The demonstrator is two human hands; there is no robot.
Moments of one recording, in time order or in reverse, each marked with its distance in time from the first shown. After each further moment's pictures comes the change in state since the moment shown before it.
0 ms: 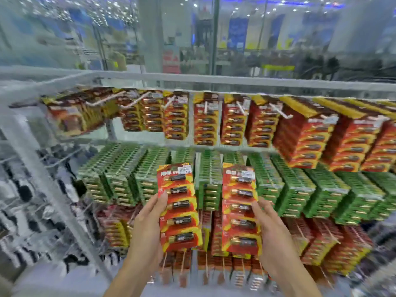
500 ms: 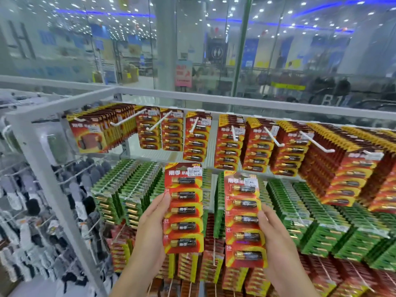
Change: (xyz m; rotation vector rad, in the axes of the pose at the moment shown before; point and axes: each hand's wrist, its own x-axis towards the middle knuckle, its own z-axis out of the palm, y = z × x) left_hand 0.058 0.056 -0.018 -0.020 -0.019 0.050; right_hand 0.056 -0.002 0.068 -0.109 -0.041 -0.037
